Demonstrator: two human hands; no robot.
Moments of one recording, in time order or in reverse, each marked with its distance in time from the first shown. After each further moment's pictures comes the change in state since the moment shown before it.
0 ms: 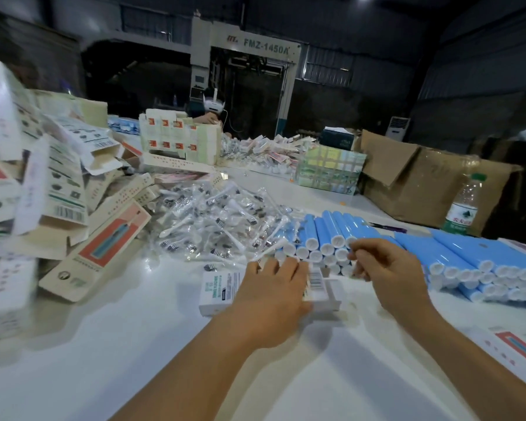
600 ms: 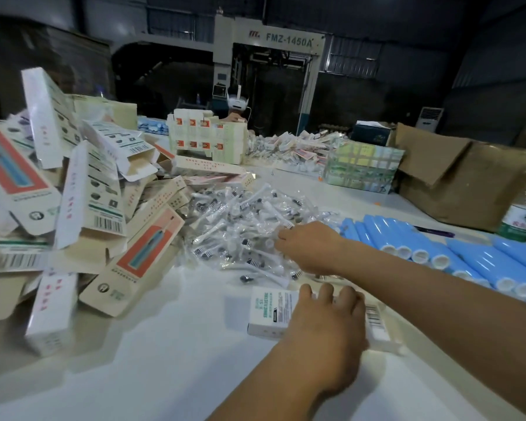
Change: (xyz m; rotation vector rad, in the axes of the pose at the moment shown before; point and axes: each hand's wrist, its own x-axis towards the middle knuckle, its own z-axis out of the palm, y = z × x) left_hand -0.003 0.006 0.007 0.017 0.071 0.054; right_hand 0.092 -0.028 0.157 -1.335 -0.886 -0.775
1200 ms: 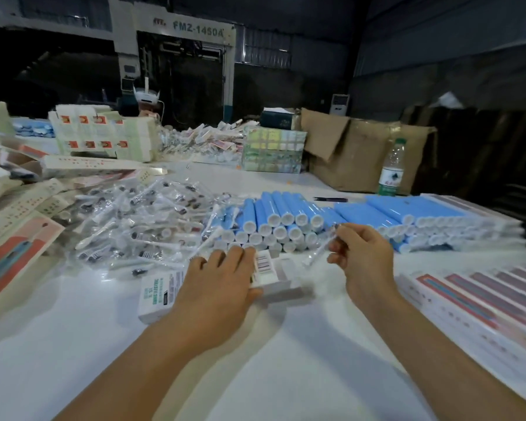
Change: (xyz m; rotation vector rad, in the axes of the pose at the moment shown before) left_hand 0.009 0.002 -0.004 0.018 0.026 -0.050; right_hand -0.206 0.007 0.039 1.955 1.210 1.272
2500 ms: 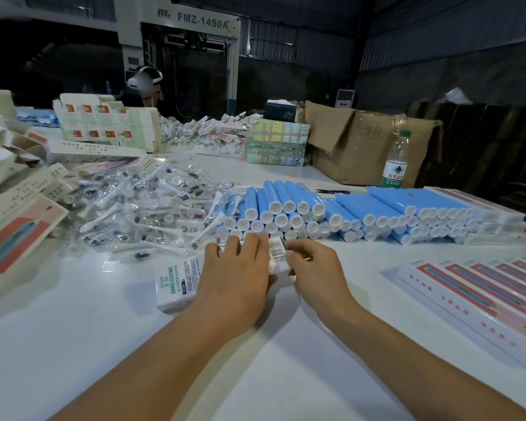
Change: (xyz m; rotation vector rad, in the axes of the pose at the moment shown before) left_hand 0.002 0.032 0.014 0.176 0.096 -0.055; right_hand -0.048 0.037 0.018 -0.599 -0.293 -0.071
